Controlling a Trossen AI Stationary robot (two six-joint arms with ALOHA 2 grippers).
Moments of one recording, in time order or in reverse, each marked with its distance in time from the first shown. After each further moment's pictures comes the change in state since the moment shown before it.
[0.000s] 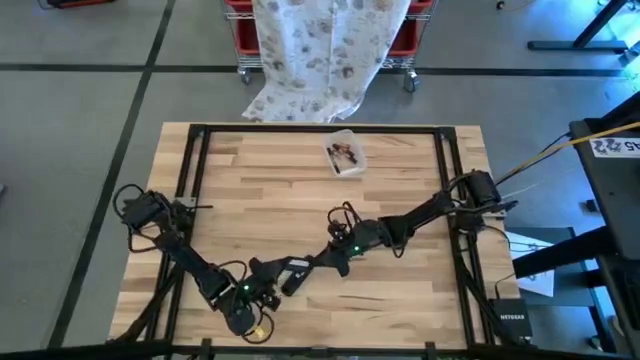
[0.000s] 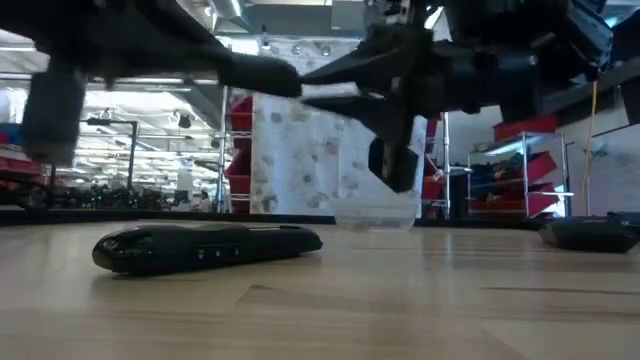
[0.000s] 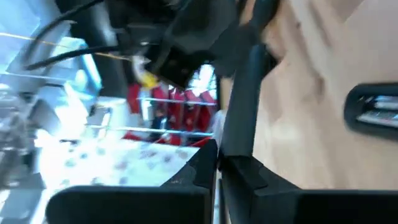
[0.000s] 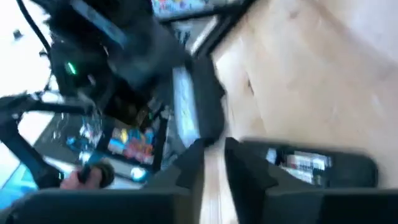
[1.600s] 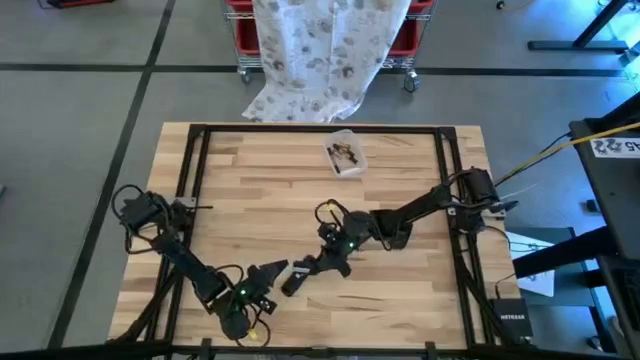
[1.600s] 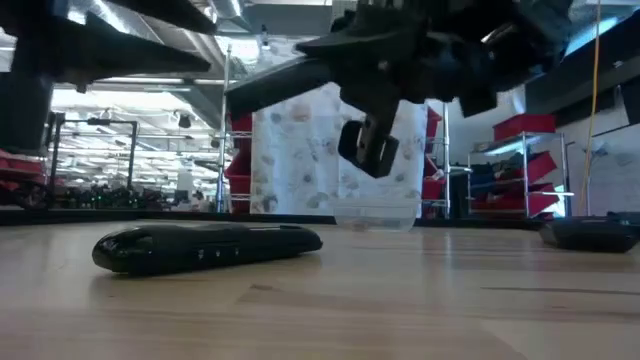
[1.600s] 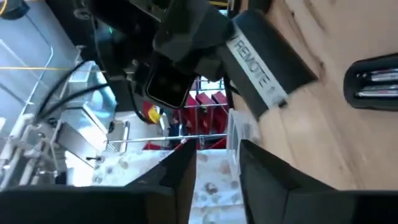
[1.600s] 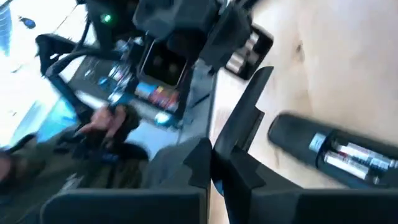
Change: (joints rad) left arm -0.041 -0.003 0.000 -0.030 -0.021 0.083; right arm -0.114 0.001 0.115 -0.132 -0.421 -0.070
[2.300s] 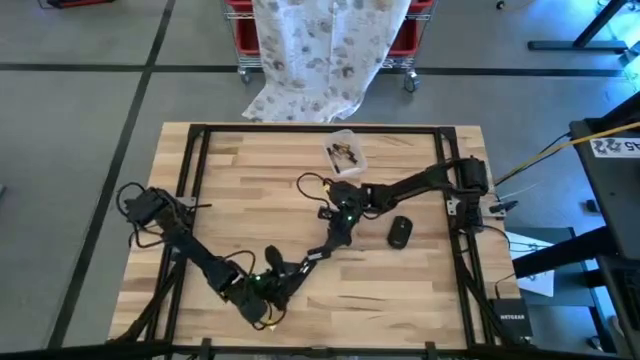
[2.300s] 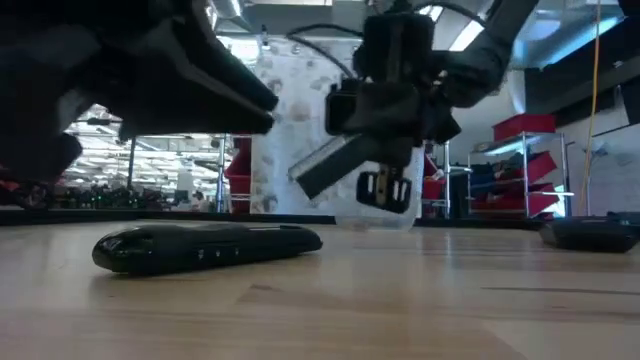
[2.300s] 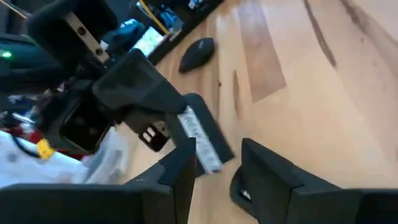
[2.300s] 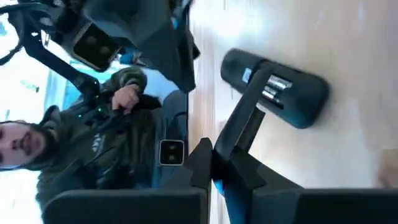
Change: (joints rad) left arm 0.170 0.000 0.000 -0.003 0.520 -0.702; right arm -0.187 0.092 0.106 -0.359 -0.395 -0.067
